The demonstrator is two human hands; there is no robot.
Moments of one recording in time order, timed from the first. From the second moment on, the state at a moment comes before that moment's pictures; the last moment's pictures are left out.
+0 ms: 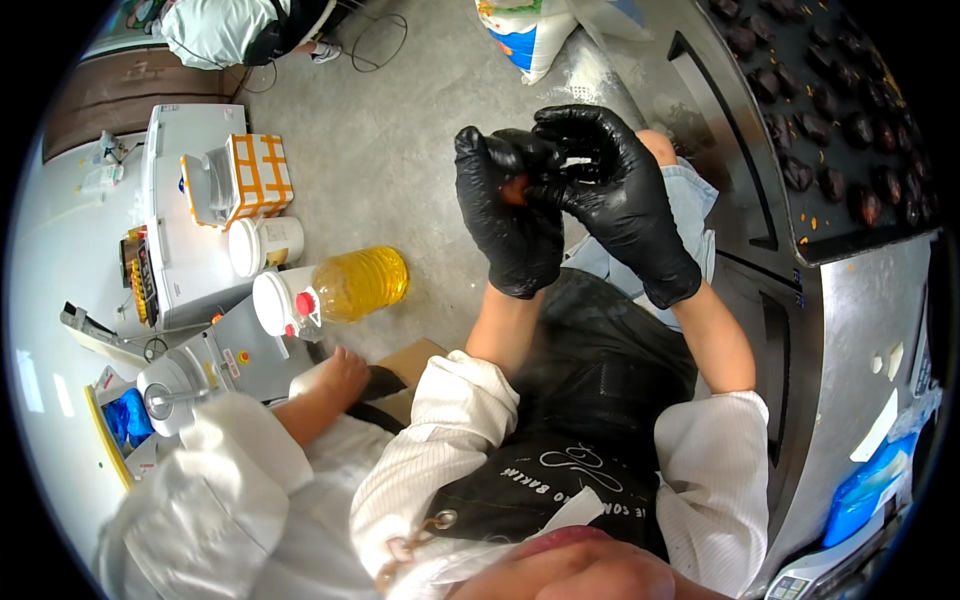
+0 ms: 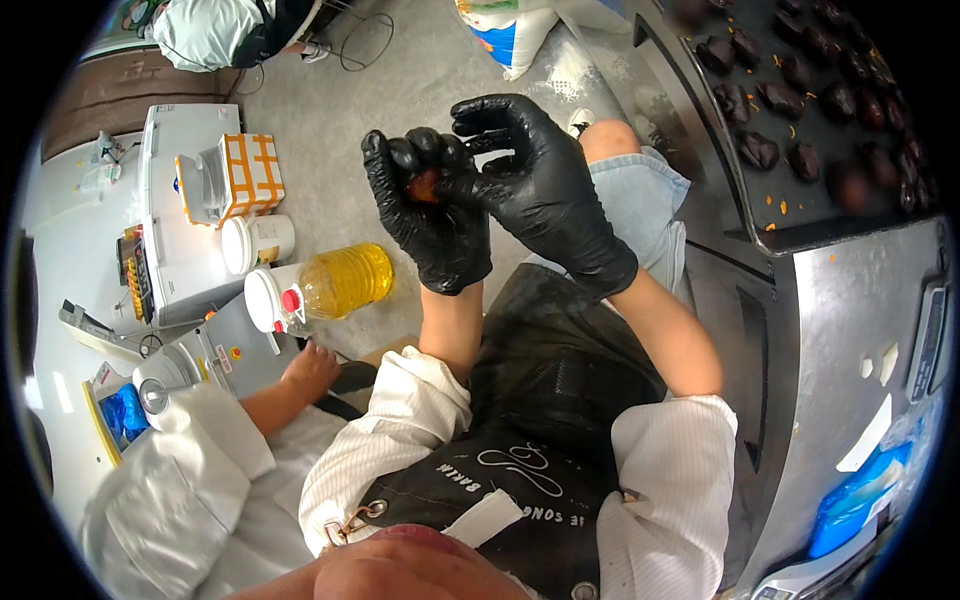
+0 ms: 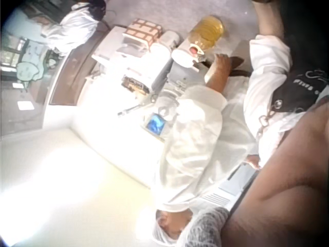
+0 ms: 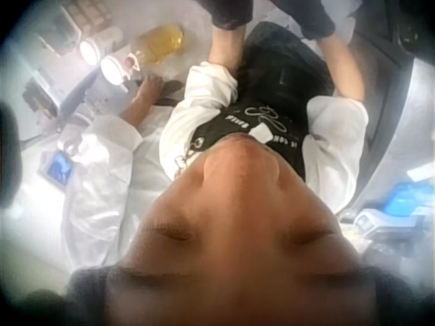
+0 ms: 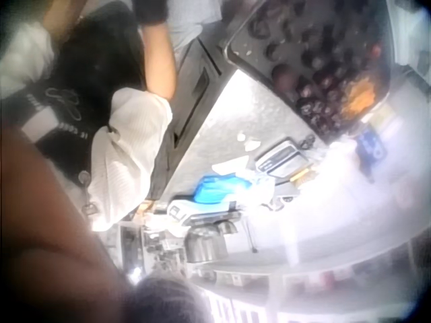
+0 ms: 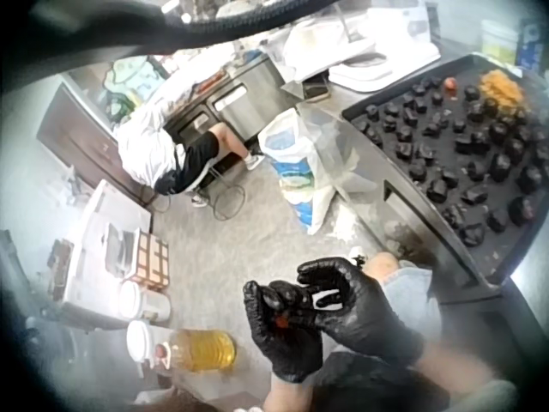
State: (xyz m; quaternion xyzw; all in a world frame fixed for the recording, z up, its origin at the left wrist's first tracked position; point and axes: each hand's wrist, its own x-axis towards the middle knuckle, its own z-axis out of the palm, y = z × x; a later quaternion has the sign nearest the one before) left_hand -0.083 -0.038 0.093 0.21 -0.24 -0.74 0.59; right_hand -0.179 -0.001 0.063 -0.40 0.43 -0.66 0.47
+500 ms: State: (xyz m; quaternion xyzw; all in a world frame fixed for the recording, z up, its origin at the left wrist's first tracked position) left_hand -0.068 -0.047 0.075 0.17 -0.34 -0.72 0.58; right_hand -0.167 -0.013 0.053 -0.38 0.41 -0.65 0.51
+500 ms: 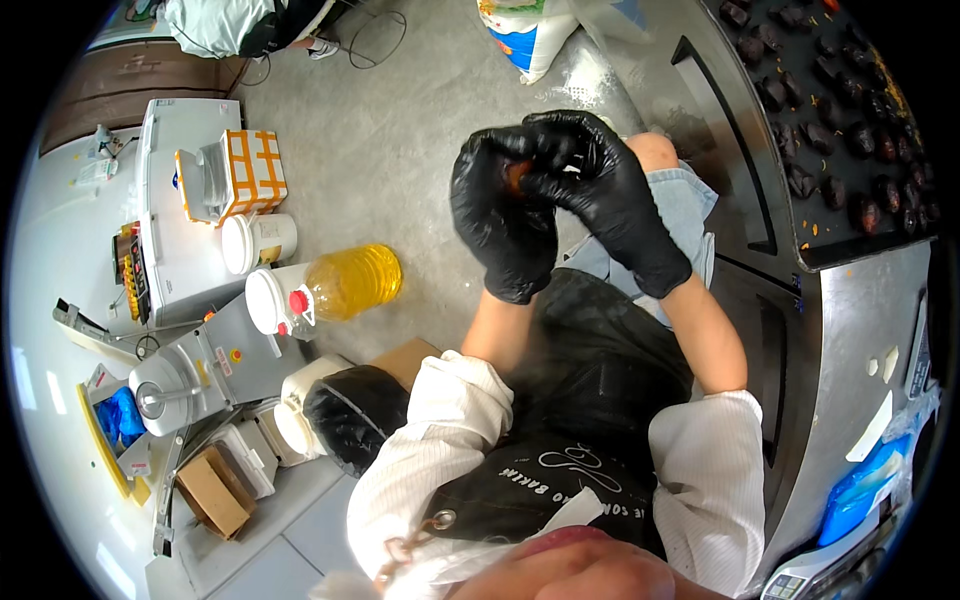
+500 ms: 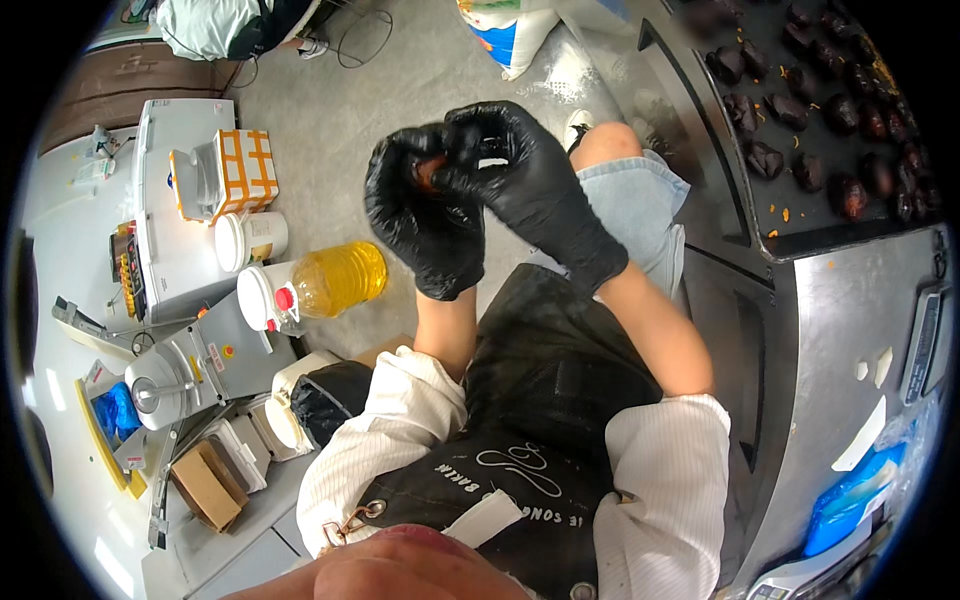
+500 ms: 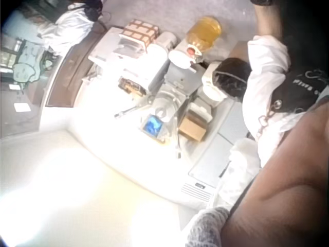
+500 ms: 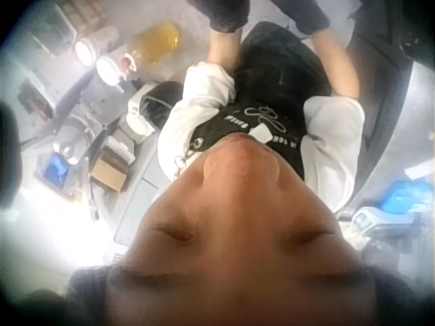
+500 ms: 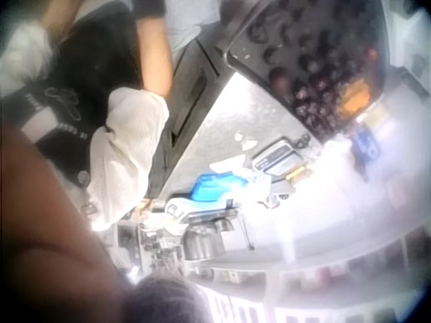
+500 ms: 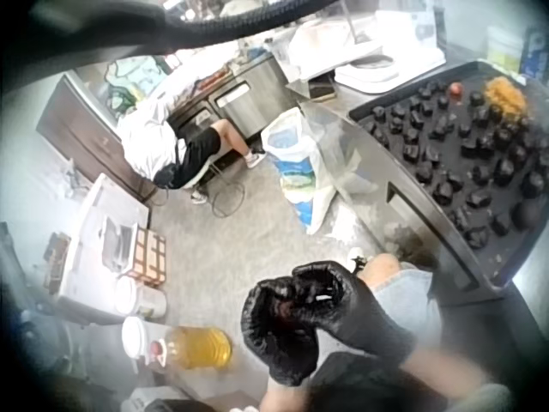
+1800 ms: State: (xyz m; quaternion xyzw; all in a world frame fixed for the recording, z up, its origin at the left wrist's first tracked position) left_hand -0.032 -0.051 0.073 0.27 -0.52 -0.60 0.55; right_hand -0.157 -0.008 0.085 -0.42 0.41 -0.63 0.50
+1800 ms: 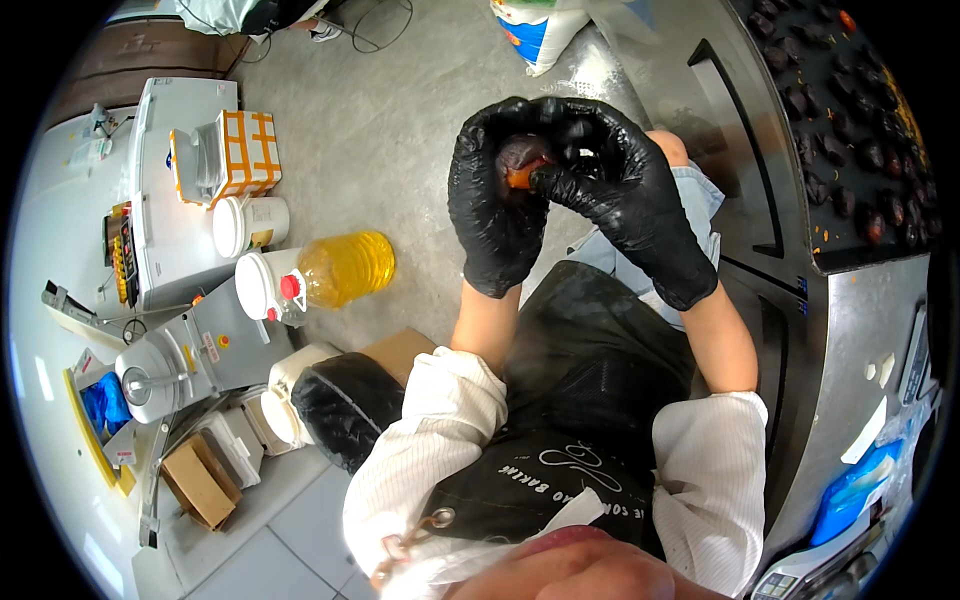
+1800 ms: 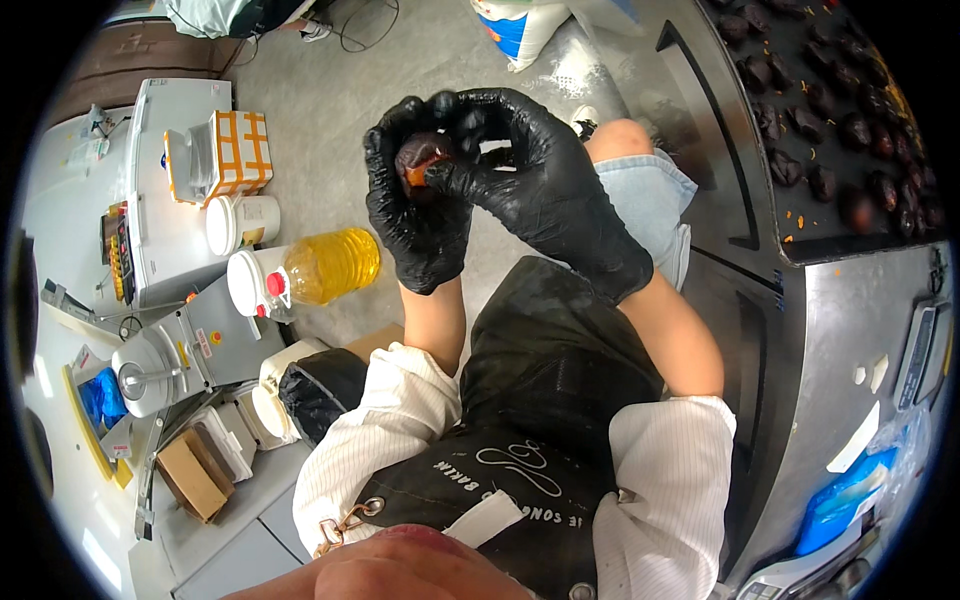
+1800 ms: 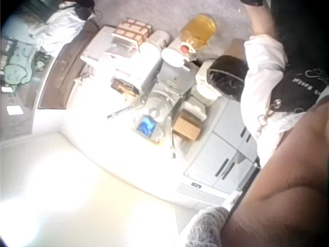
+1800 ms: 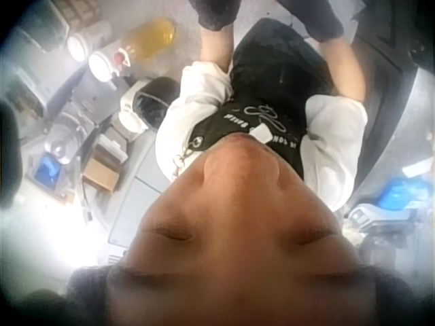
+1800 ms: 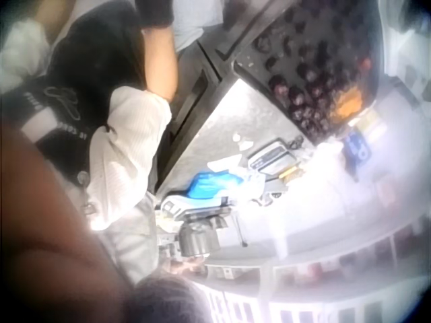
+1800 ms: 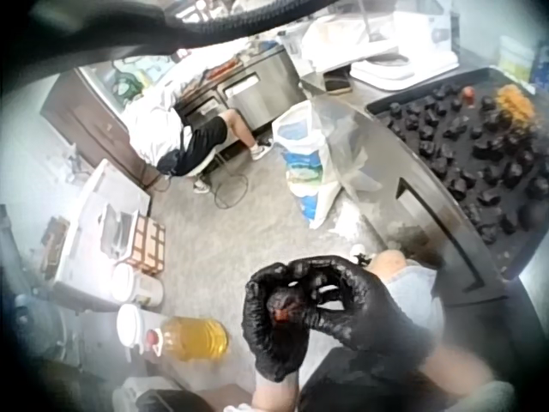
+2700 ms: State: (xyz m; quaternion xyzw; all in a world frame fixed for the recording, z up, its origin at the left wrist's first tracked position) left_hand -0.039 -0.059 0.076 0.27 -0.26 -0.79 0.48; right_hand -0.186 -0.015 0.075 -0.69 0.46 -0.53 0.17
